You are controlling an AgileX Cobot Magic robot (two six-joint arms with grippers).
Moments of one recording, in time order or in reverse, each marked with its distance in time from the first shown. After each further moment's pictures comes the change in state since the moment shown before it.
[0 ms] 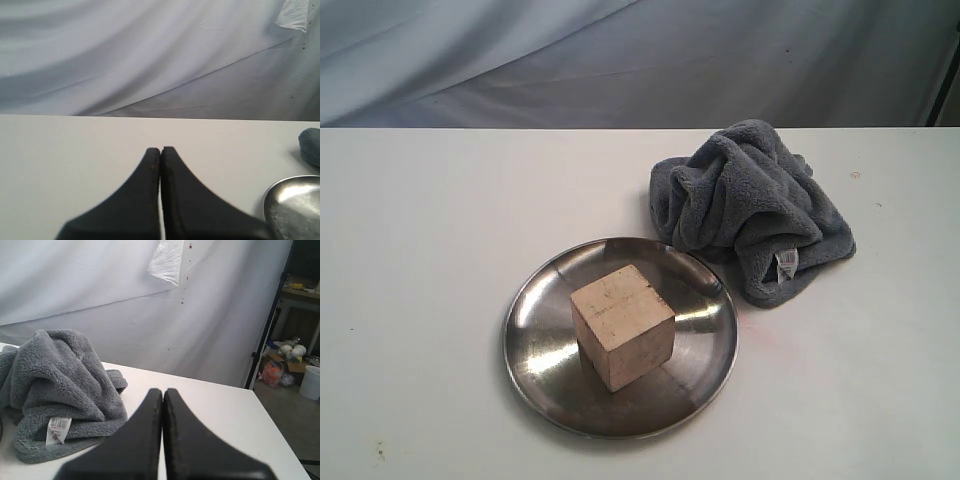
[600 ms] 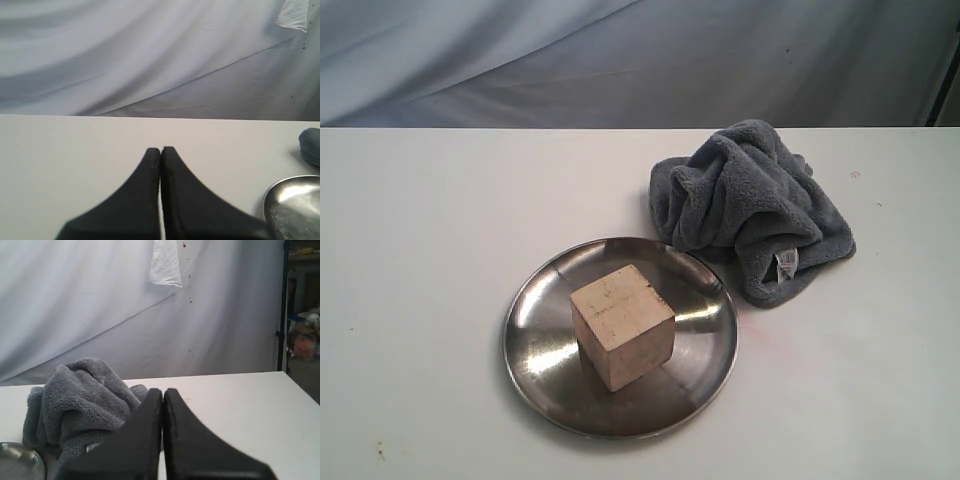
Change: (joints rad) left arm 0.000 0.000 0.000 0.000 0.000 0.000; right arm 0.000 0.000 0.000 0.095 -0.023 0.172
